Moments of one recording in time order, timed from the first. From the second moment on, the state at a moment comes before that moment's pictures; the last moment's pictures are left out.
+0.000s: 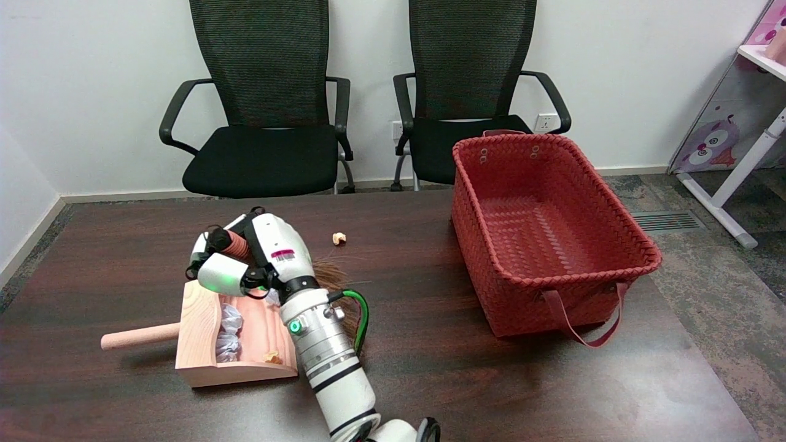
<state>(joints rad) 0.16 -1.97 1.16 -0.82 0.25 -0.87 -2.56</state>
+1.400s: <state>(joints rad) 0.32 -1.83 0.82 -0.49 0.81 -1.28 -1.77</state>
